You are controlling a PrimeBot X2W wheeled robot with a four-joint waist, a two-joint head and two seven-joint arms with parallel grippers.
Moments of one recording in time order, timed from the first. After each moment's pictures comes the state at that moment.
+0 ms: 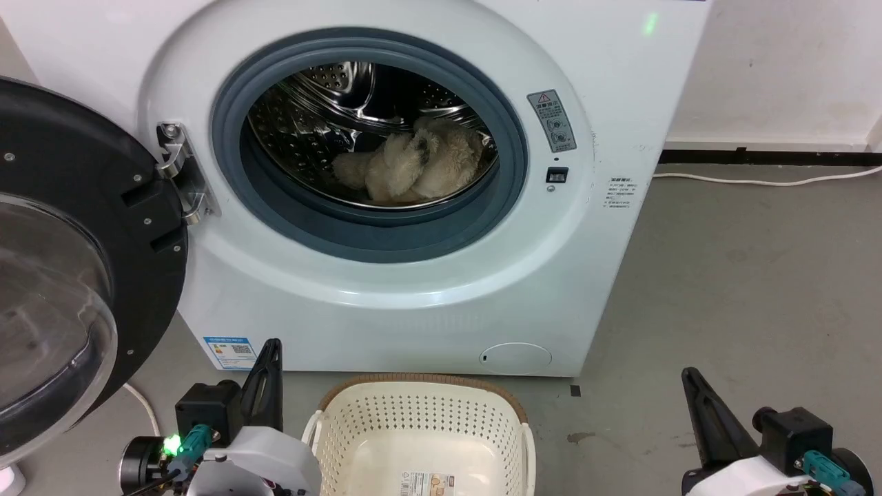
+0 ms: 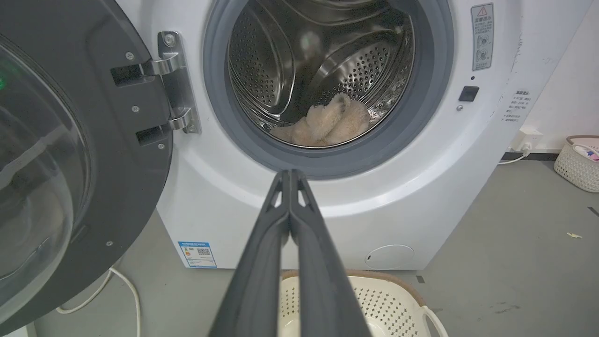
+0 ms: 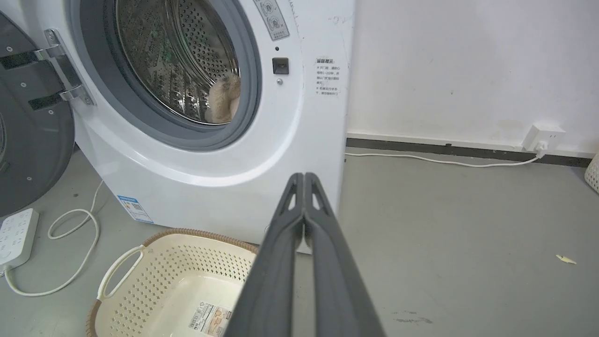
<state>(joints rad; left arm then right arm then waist) -0.03 0.11 -0.09 0.08 -0.15 0.05 -0.07 0.05 -0.05 -0.01 0.08 0.08 0.13 -0.10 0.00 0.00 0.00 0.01</state>
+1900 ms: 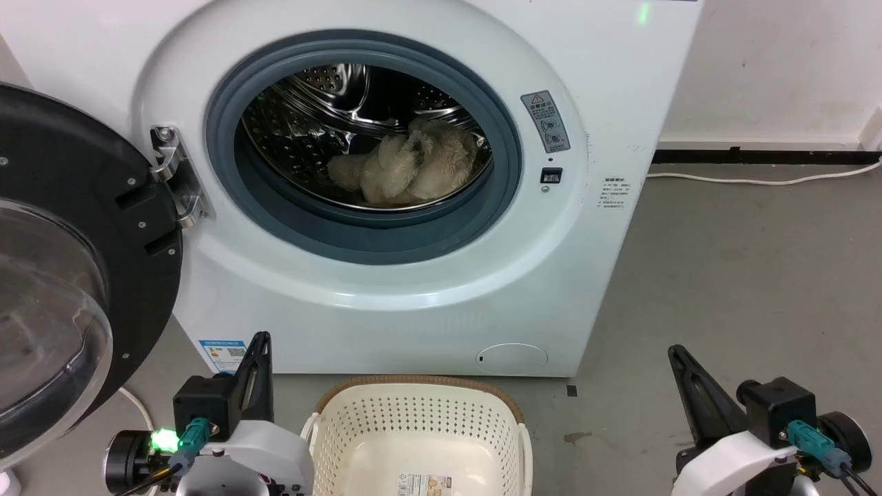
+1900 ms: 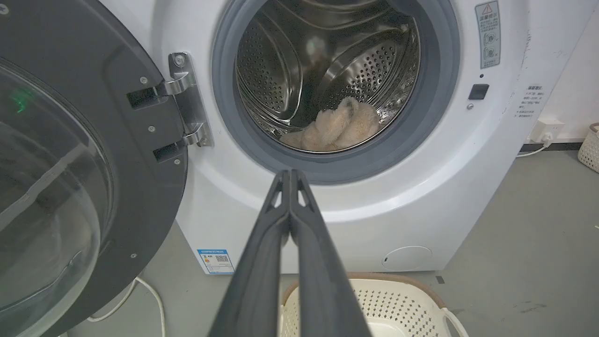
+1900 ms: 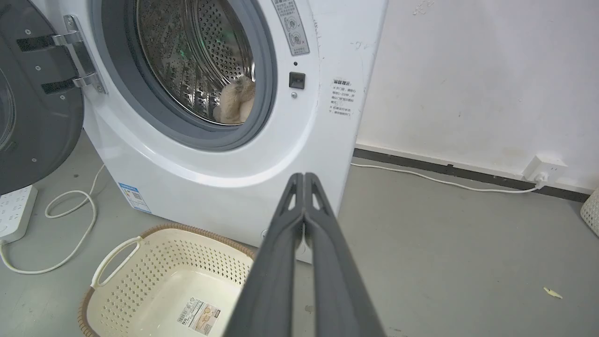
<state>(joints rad) -0.02 0.05 0.00 0.00 -0.01 0.01 0.00 0.01 -0.05 0.00 0.01 0.01 0.13 0.00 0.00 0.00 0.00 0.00</state>
